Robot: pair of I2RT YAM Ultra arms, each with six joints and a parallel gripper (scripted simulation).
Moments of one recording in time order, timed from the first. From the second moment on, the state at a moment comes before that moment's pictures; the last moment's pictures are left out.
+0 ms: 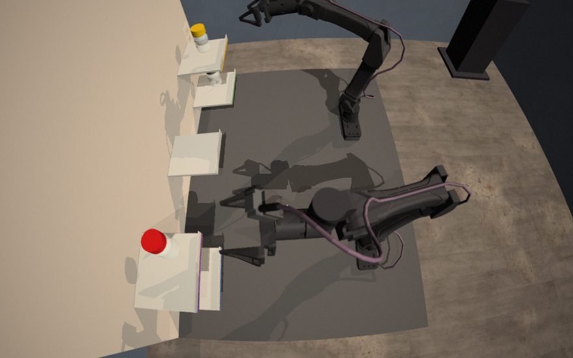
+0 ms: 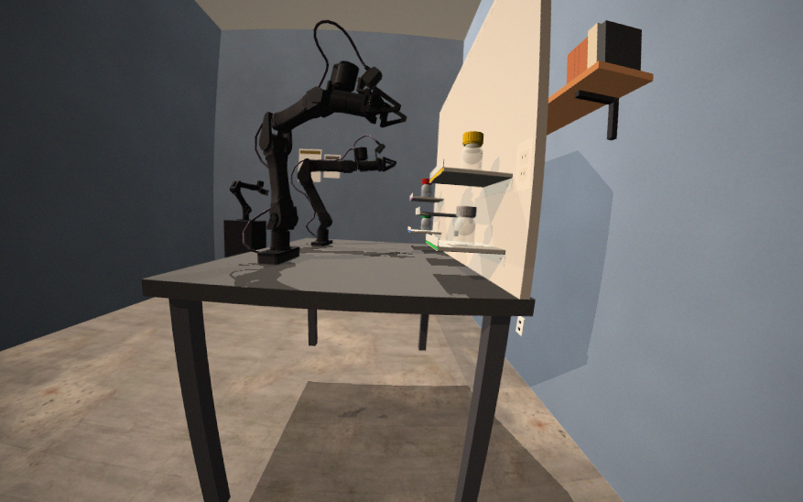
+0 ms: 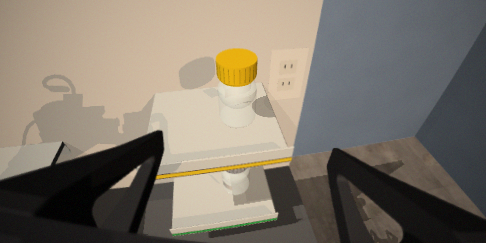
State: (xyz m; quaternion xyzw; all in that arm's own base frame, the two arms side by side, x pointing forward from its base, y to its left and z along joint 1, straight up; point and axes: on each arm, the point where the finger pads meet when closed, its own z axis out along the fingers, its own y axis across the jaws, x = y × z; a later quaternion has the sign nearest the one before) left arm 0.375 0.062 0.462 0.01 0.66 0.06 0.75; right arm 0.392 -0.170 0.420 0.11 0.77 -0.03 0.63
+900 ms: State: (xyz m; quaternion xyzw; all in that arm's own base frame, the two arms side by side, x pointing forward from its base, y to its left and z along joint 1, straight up) left arm 0.374 0.062 0.284 0.01 0.67 0.06 0.74; right arm 0.392 -0.170 0.302 0.11 0.78 -0.02 0.62
